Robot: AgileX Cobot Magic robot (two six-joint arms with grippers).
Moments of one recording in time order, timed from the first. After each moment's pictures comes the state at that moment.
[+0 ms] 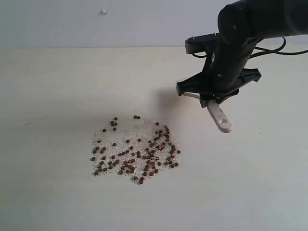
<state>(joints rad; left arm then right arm) -0.26 0.01 0.00 0.10 0.15 -0.29 0.44 1.92 -1.28 -0.12 0.78 0.33</state>
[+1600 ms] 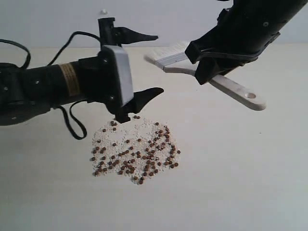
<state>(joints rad) -0.70 1.77 -0.80 0.70 -0.82 0.69 0.44 1.55 -1.29 0.25 1.06 -0.18</state>
